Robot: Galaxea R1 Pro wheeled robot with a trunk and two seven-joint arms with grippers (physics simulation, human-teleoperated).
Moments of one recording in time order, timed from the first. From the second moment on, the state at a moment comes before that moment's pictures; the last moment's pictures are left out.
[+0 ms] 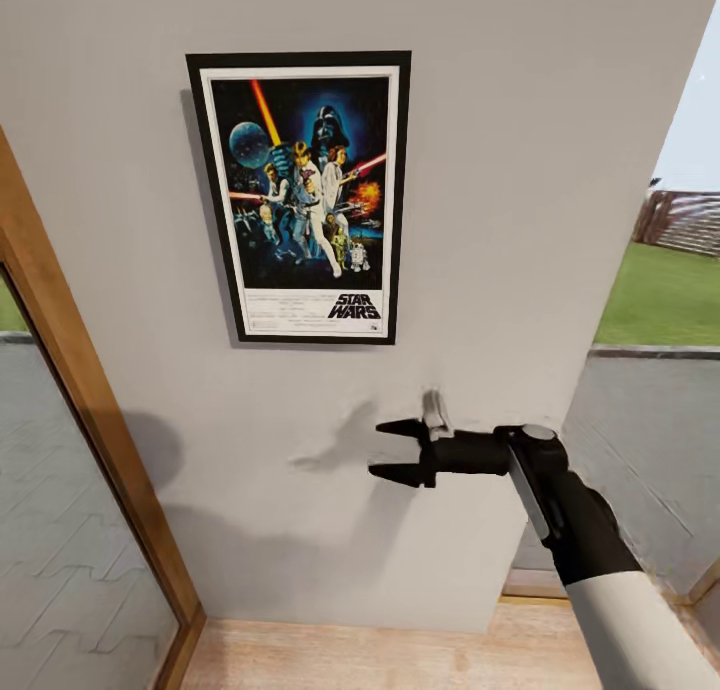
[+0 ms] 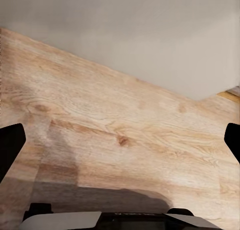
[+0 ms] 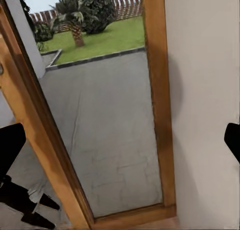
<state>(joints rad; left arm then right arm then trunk) -0.14 0.21 0.41 -0.04 0.16 -0.45 -0.75 -0.66 -0.08 0.11 -1.28 -0.09 0.46 1.34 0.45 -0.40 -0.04</state>
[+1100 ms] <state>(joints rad) -0.14 0.23 0.41 -0.04 0.16 -0.46 -0.61 -0.09 -0.25 -0.22 -0.25 -0.08 -0.22 0.82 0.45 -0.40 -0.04</state>
